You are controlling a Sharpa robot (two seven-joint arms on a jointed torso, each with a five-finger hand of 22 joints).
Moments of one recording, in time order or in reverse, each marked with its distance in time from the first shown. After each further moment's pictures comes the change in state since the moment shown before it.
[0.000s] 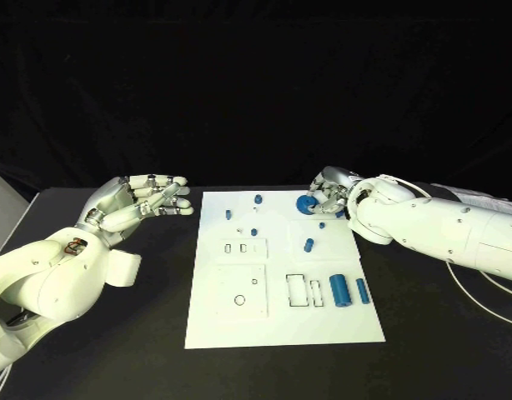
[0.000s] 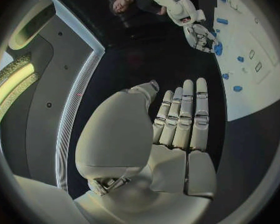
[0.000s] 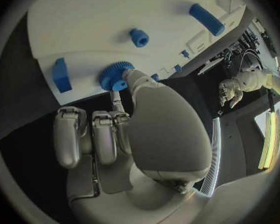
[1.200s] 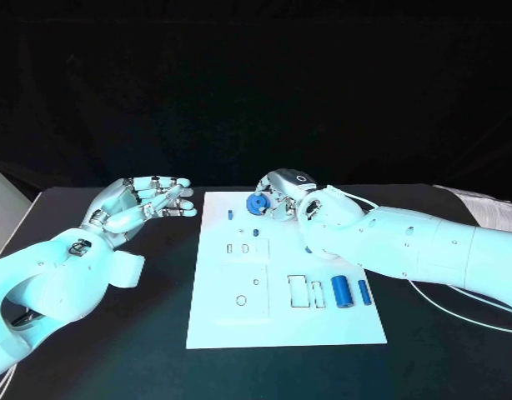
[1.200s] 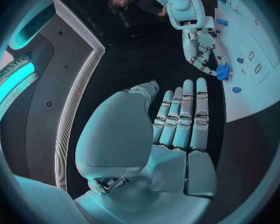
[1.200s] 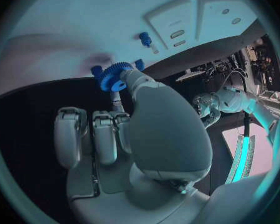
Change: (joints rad) left arm -0.003 0.011 0.000 -0.005 -0.001 0.004 -0.001; left_hand 0.000 0.000 0.000 0.000 0.000 0.000 0.000 0.000 0.000 0.000 0.000 0.000 0.000 0.000 0.000 0.005 0.006 0.000 0.000 0.000 0.000 0.000; right arm -0.019 0.163 -0.012 0.071 -0.266 -0.177 -0.025; right_hand -0.005 0.009 0.048 -0.018 0.020 0.002 0.000 0.000 -0.002 -0.002 -0.012 0.000 0.000 0.003 -0.010 0.004 0.000 0.002 0.000 -0.015 0.007 0.000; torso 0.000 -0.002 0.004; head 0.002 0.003
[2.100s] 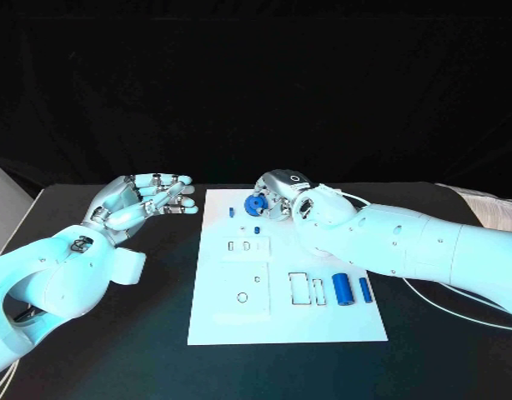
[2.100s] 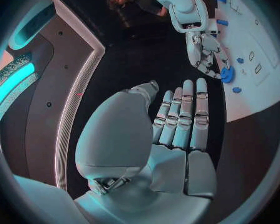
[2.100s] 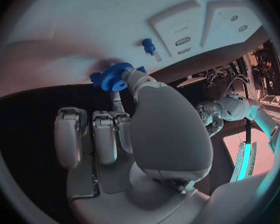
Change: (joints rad) left arm 0.000 0.000 0.000 0.000 -0.002 0.002 0.000; left_hand 0.000 0.000 0.000 0.000 0.000 0.000 0.000 0.000 0.000 0.000 0.000 0.000 -0.001 0.000 0.000 0.000 0.000 0.000 0.000 0.000 0.000 0.000; right arm -0.007 0.053 -0.001 -0.063 -0.039 0.047 -0.020; right_hand -0.015 -0.015 0.010 -0.002 -0.010 0.000 0.000 0.000 0.000 0.000 0.000 0.000 0.000 0.000 0.000 0.000 0.000 0.000 0.000 0.000 0.004 0.000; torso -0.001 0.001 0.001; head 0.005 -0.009
